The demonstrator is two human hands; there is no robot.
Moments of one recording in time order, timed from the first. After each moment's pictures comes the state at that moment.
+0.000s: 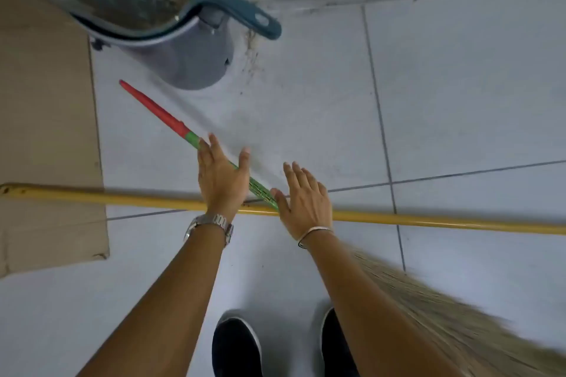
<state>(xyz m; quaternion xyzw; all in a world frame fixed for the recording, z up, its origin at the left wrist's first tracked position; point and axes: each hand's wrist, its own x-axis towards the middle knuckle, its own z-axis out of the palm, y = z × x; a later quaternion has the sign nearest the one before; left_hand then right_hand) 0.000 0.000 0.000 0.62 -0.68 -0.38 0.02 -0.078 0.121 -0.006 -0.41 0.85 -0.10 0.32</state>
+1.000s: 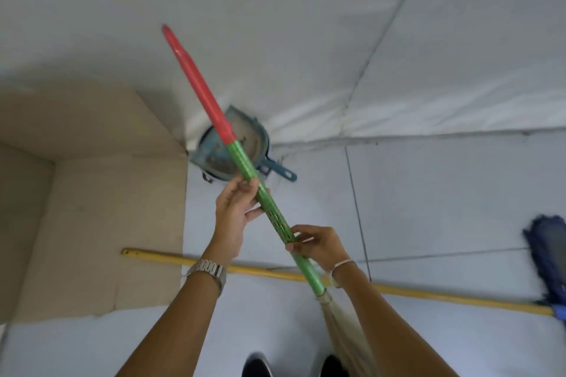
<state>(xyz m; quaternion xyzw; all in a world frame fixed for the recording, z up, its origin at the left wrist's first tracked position) -0.007 -0.053 0.347 0.45 -0.42 -0.74 0.28 -0.123 0.080 0.298 -0.20 0.74 -0.38 0.52</state>
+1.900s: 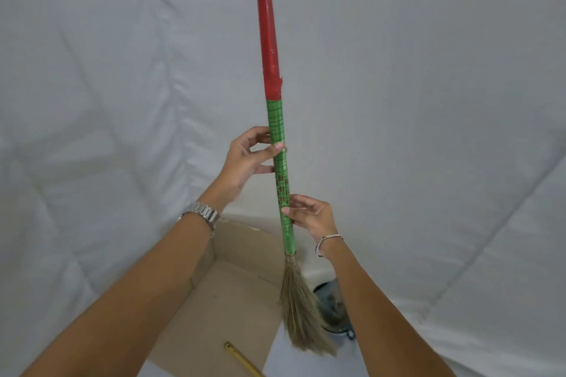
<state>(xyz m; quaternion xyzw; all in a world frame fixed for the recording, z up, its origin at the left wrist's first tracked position) 0.262 -0.098 0.963 0.28 -0.62 -0.50 0.54 0.107 -0.064 0.859 -0.46 0.48 -0.57 0.48</state>
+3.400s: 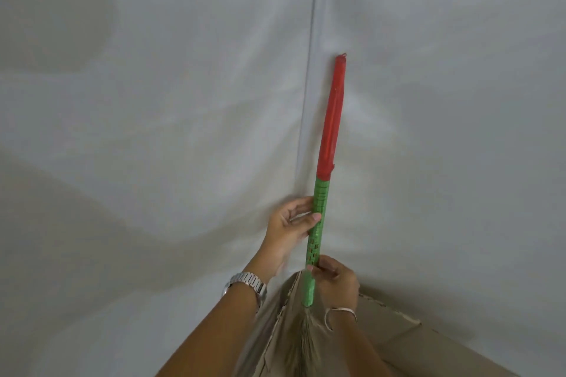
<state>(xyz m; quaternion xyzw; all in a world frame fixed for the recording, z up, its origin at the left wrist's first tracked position) 0.555 -0.684 0.597 0.42 -0.46 -0.63 0.47 0.454 -0.633 0.494 -0.36 0.72 -0.48 0.37</state>
